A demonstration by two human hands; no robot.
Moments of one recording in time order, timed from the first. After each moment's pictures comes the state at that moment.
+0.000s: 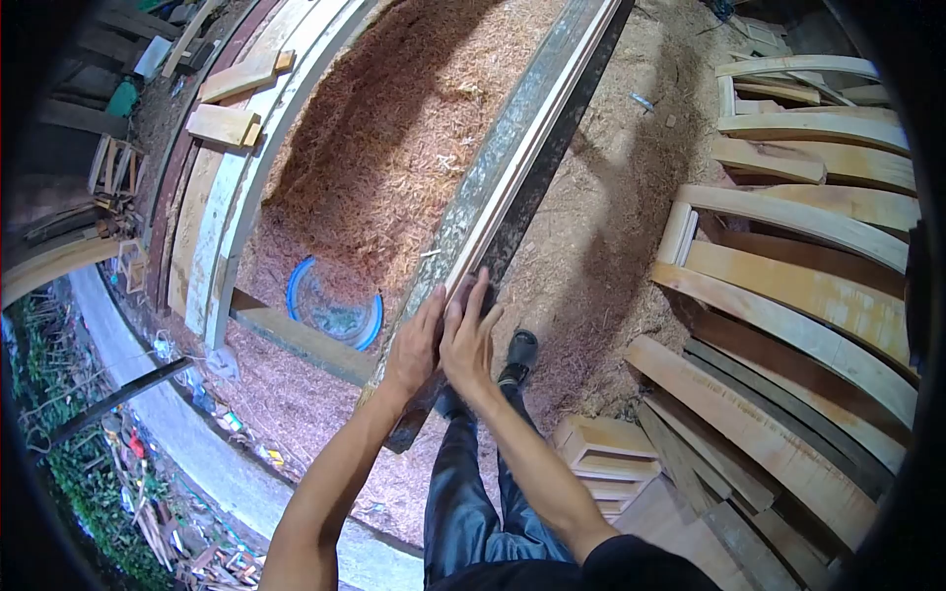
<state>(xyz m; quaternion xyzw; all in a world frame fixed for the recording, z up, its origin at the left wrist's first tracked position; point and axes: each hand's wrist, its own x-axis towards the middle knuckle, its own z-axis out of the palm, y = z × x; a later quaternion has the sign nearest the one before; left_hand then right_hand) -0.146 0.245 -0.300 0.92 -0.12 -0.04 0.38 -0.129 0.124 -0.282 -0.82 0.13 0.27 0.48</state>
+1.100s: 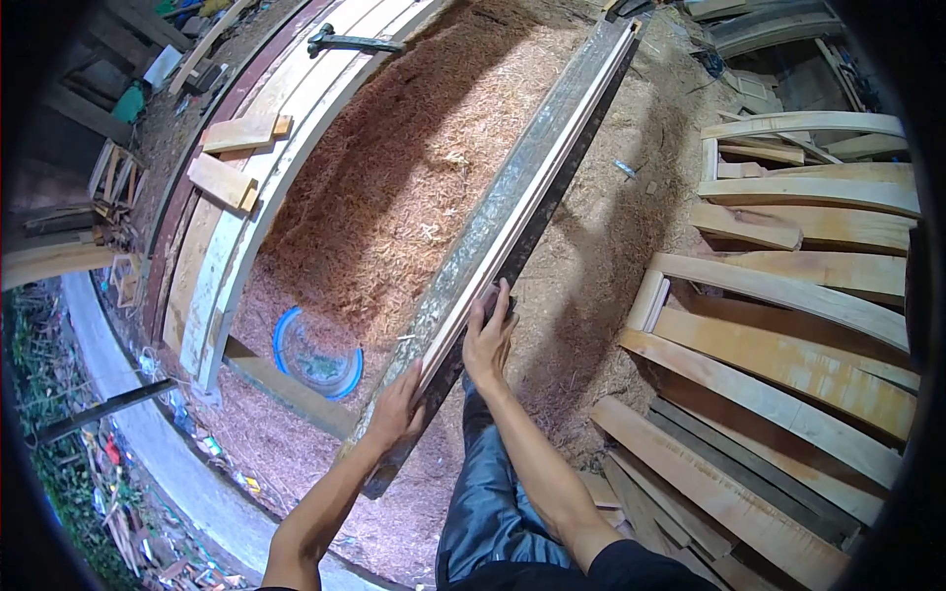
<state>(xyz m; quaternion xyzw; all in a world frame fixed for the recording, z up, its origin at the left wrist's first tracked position) -0.129 0.239 -0.303 0.90 -0.09 -0.10 0.40 -0.004 0.066 -0.312 -0.87 0.15 0.07 0.46</state>
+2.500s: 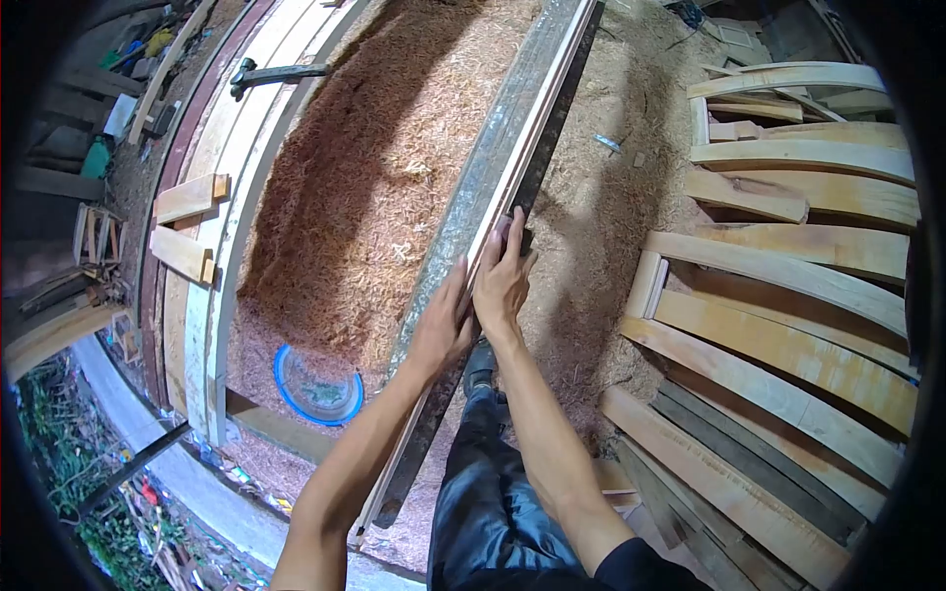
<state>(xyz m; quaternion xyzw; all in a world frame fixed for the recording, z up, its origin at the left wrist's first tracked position) 0.119 0.123 -0.311 0.87 -0.10 -0.08 0.47 0.168 0.013 -0.305 -0.88 0.24 0.02 0.40</state>
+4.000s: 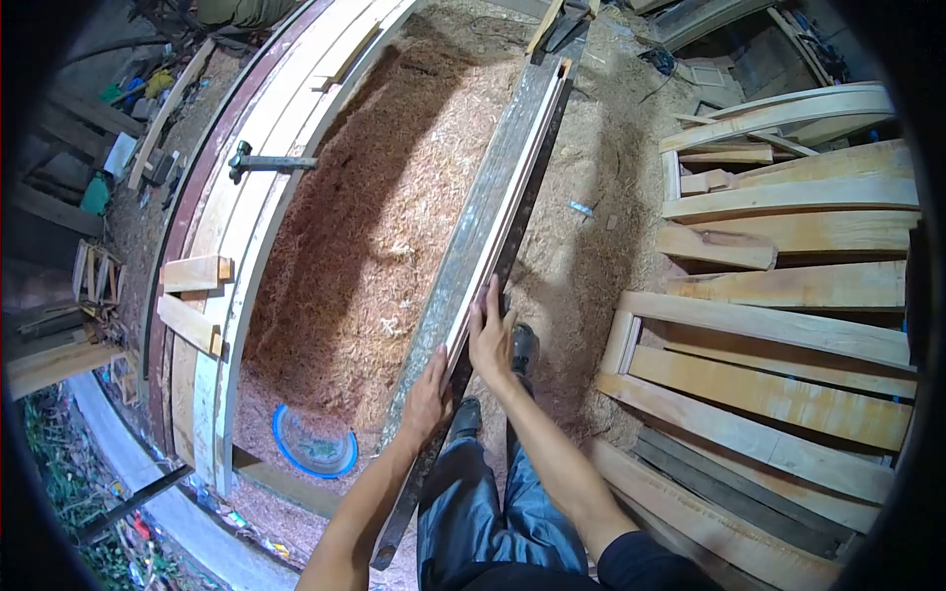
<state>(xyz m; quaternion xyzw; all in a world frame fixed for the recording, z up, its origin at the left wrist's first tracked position) 0.129 0.114 -0.313 0.90 -0.07 -0.12 0.41 0.223 -0.032 -0.307 -0.89 0.19 0.13 0.39</state>
